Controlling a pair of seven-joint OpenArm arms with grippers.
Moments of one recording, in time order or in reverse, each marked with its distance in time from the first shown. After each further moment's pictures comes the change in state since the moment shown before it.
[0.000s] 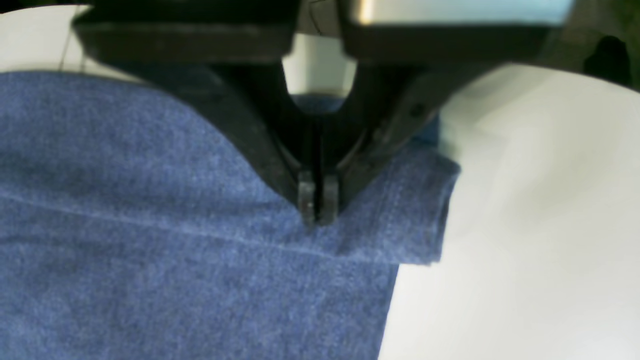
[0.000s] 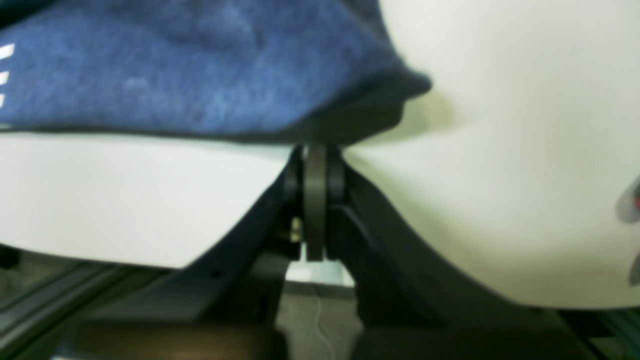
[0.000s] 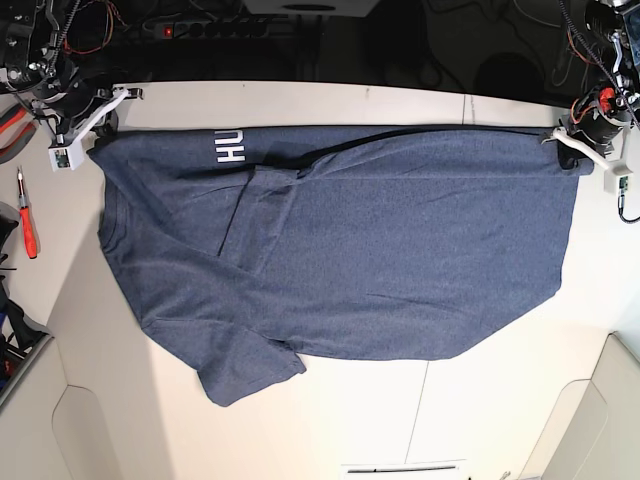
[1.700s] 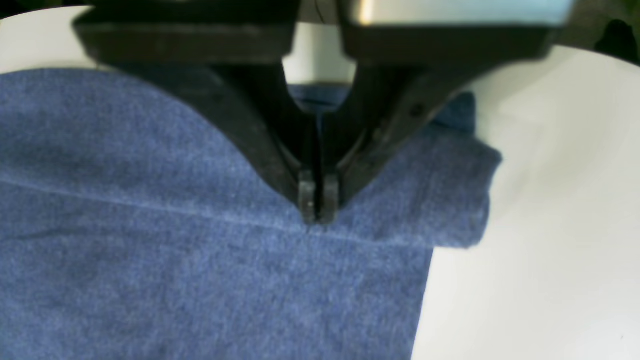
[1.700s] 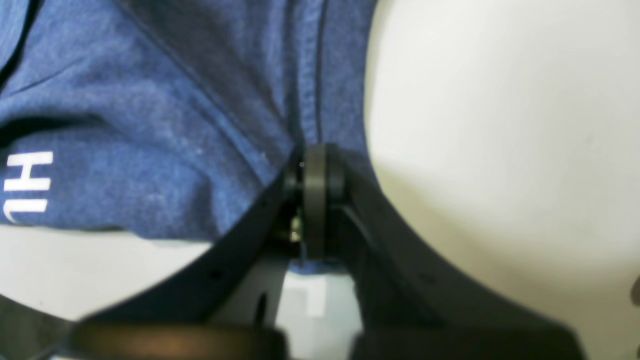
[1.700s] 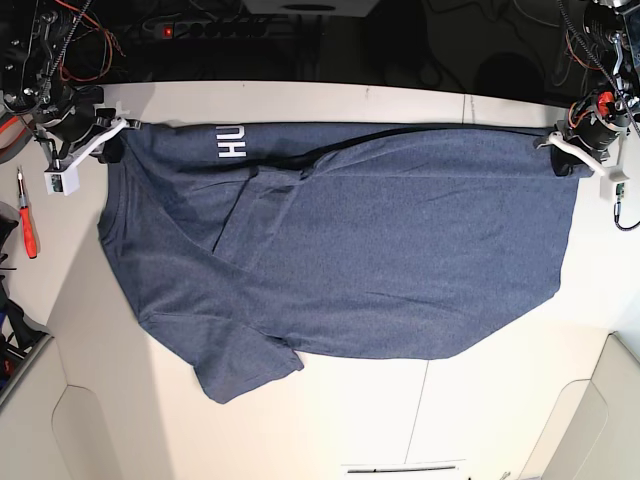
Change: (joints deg) left arm -0.6 0.3 0.1 2.6 -2.8 0.0 0.0; right arm 6.1 -0.3 0.9 -5.9 3.9 1.6 0.7
